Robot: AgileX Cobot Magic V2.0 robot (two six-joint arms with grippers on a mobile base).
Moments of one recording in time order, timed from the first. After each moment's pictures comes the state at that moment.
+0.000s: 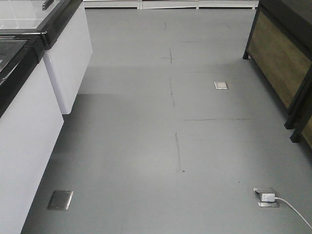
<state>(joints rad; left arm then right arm) 1.15 1.94 -1.56 -1.67 1.08 0.32 0.00 -0.01 0.03 -0.09 -0.04 0.12</state>
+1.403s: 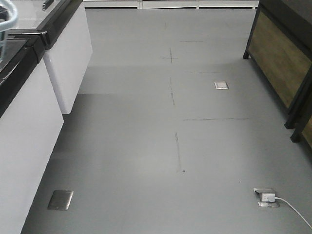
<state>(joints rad) 0.54 1.79 -1.91 -1.63 1.22 0.33 0.00 -0.01 0.03 -0.09 -0.04 0.12</state>
